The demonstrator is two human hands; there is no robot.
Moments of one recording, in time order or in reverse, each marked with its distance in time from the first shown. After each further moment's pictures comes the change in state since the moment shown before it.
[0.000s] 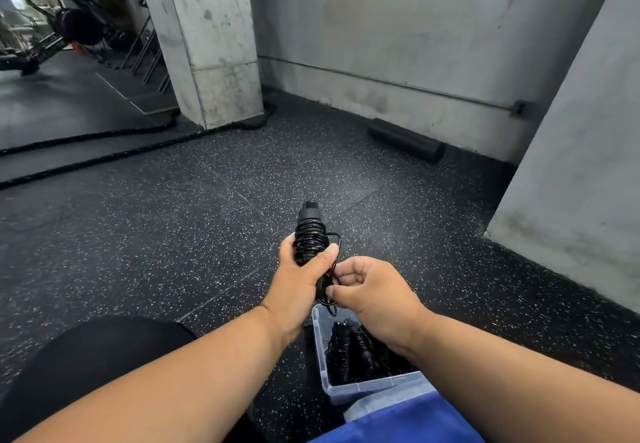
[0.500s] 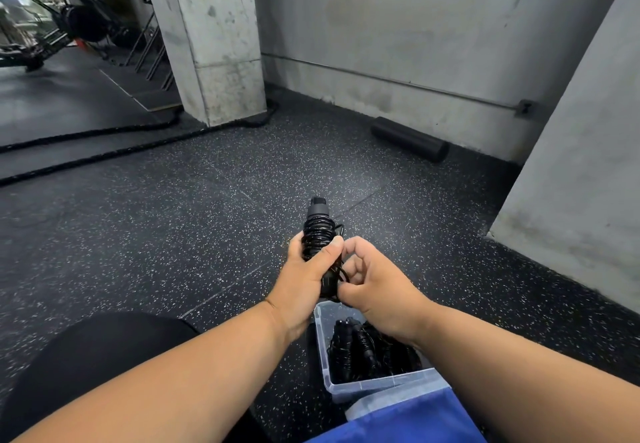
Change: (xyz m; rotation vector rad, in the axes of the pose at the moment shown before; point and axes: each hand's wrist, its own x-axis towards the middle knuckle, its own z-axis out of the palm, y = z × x) left_hand -0.003 0.008 0.005 -0.050 -0.031 -0.060; right_hand 0.006 -0.007 -0.006 -0.071 -0.154 -0.116
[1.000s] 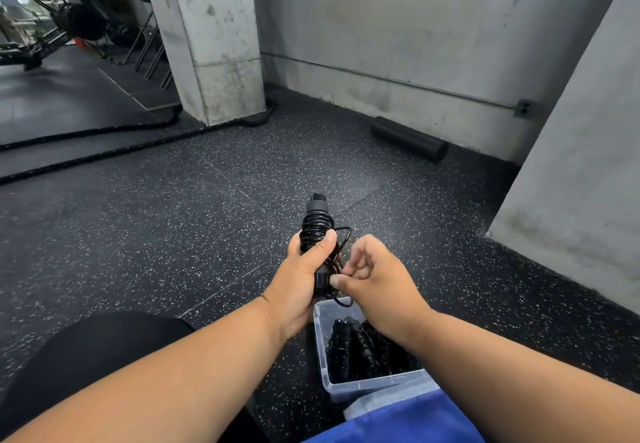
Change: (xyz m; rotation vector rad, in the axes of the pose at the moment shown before) left_hand 0.000 0.005 -0.001 -0.128 -0.067 -0.095; right_hand 0.001 0.011 -0.001 -0.150 0.228 -0.031
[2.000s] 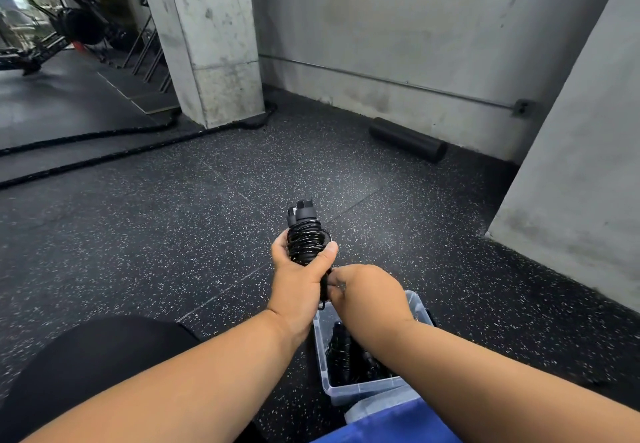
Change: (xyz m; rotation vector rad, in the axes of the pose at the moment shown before) left_hand 0.015 -0.026 -0.003 0.190 0.274 0.281; right_hand 0.005 0.006 0.017 -0.869 -0.028 -0.117
